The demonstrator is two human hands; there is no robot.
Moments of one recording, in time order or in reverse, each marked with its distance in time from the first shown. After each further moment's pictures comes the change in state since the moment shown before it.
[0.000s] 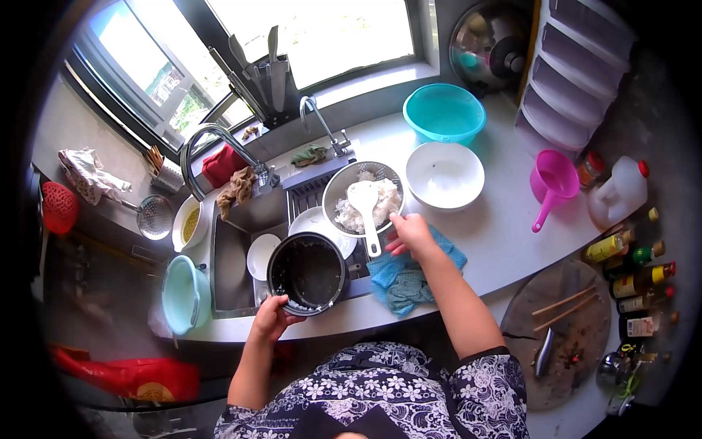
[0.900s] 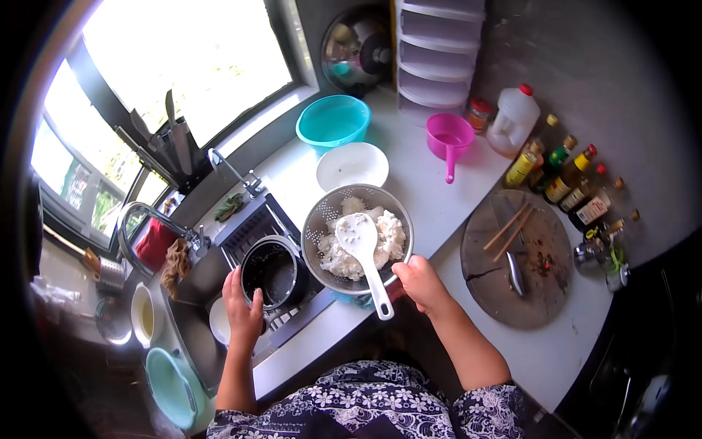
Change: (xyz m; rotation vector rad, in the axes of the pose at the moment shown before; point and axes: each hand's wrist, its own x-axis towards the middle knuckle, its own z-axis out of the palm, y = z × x) left_hand 0.050 0.060 0.050 1.263 0.049 1.229; right_hand -0.186 0.032 -0.015 0.379 0.293 -0.141
